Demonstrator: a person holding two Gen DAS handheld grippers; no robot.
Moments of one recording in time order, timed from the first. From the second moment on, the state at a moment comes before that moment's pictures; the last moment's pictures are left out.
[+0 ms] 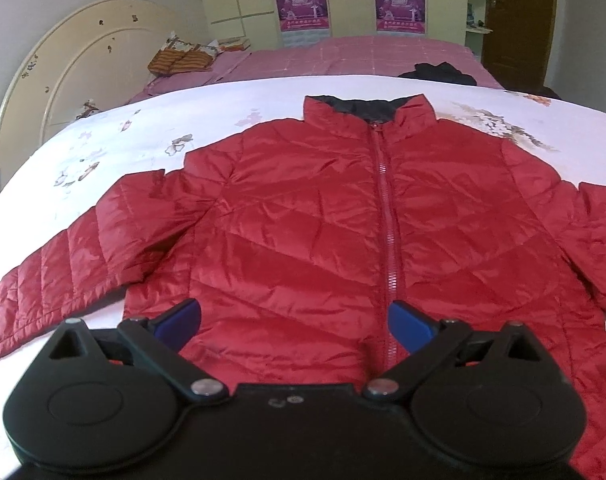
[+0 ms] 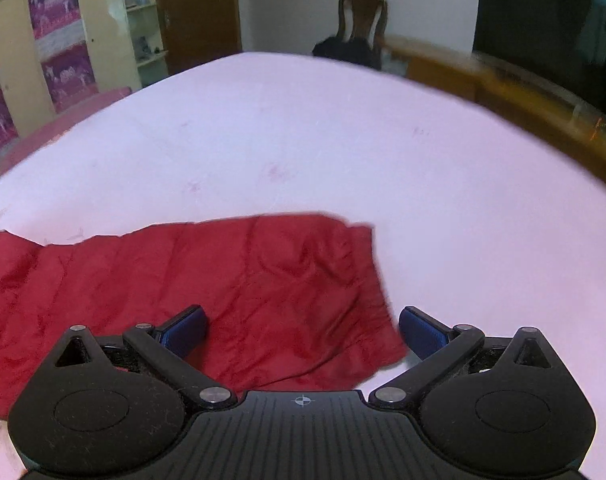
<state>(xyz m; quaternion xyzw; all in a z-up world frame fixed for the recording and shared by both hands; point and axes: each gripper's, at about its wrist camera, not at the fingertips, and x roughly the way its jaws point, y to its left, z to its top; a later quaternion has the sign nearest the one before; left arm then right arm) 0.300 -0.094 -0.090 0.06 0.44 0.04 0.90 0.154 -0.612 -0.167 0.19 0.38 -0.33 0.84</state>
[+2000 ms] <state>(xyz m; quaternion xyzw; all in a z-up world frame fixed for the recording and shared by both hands) 0.382 0.003 -0.139 -0.11 0.44 -0.10 0.88 0.269 -0.307 -0.117 0.11 0.33 -0.03 0.94</state>
